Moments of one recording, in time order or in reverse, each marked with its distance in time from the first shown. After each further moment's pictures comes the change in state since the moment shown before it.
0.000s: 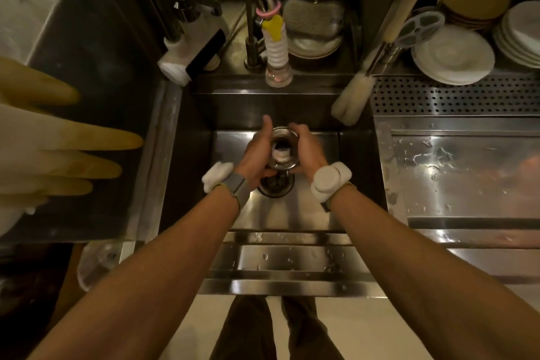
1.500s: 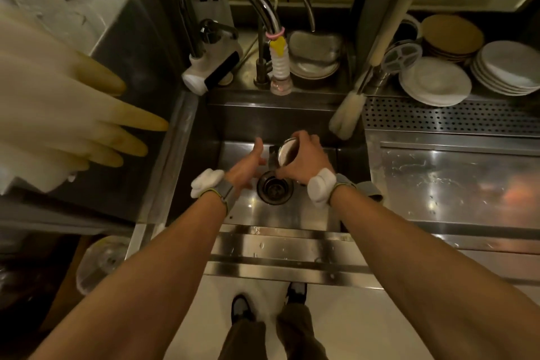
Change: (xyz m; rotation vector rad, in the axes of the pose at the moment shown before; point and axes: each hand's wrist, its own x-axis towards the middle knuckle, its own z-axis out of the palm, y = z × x) left_hand -0.059 0.007 -0.021 0.556 -0.028 -0.121; right_hand -0.030 0.001 -0.025 -0.931 -0.068 -0.404
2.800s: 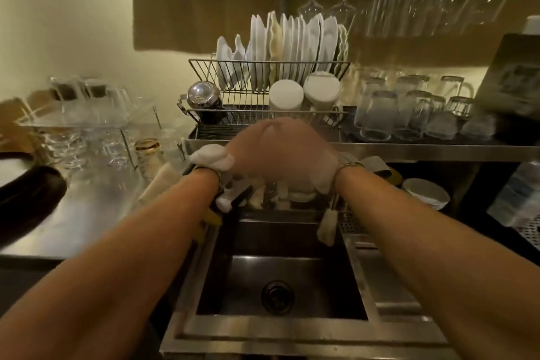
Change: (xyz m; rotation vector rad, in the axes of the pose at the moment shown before) left_hand -0.232 0.141 -0.124 0.578 0.481 1.151; right_hand -0.133 -0.236 -0.189 -0.254 0.309 -0.590
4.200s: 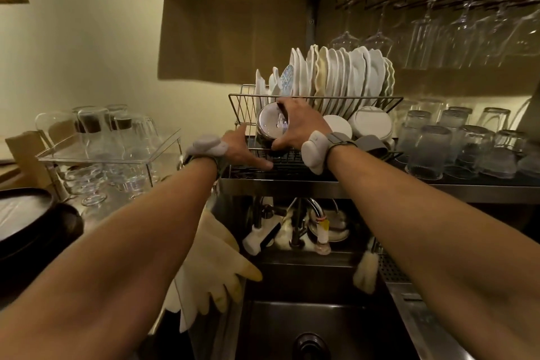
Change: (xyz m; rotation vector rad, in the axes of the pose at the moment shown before) left_hand 0.068 -0.118 -0.100 0.164 -0.003 -0.388; right_hand 0.151 -0.061 -0.001 -0.257 0.128 -0.010
